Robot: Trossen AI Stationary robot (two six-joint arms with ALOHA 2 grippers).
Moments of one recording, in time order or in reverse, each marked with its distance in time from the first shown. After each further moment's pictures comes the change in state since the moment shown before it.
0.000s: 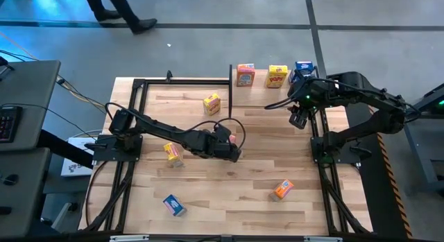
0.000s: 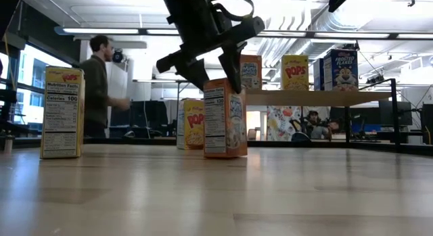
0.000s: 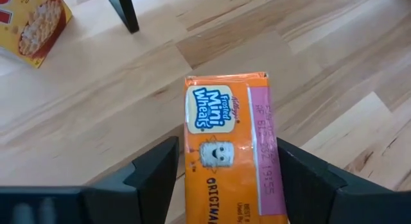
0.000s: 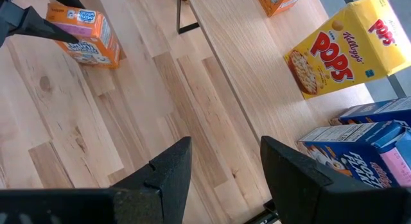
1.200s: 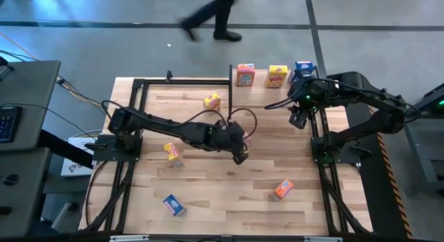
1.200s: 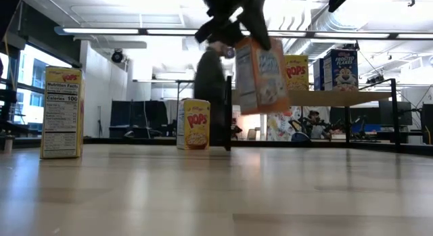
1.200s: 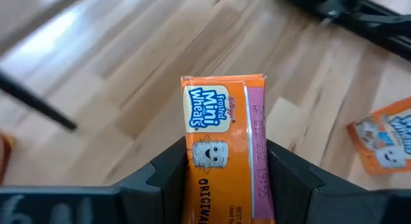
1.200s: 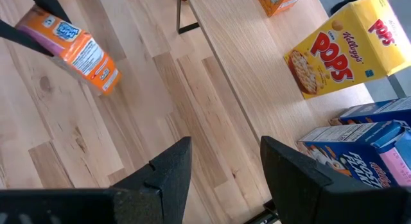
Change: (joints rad) left arm 0.037 -0.020 0.160 0.090 0.114 0.493; right arm 0.000 0.000 0.000 0.000 0.000 0.000
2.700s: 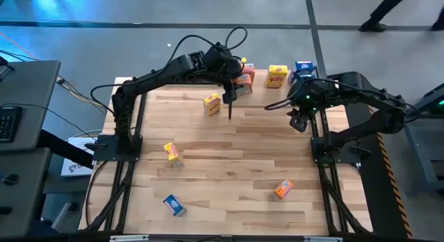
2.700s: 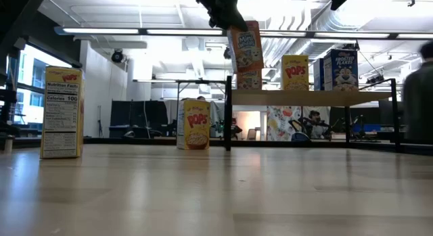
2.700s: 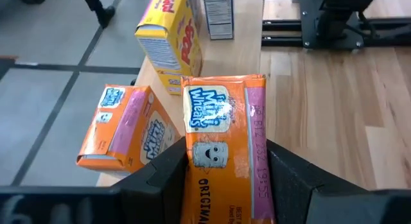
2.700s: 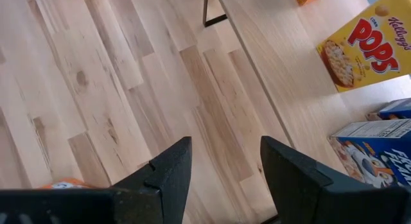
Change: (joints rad) left arm 0.504 0.001 0.421 -0.215 0.445 0.856; right arm 0.000 0.000 0.000 0.000 -0.107 0.030
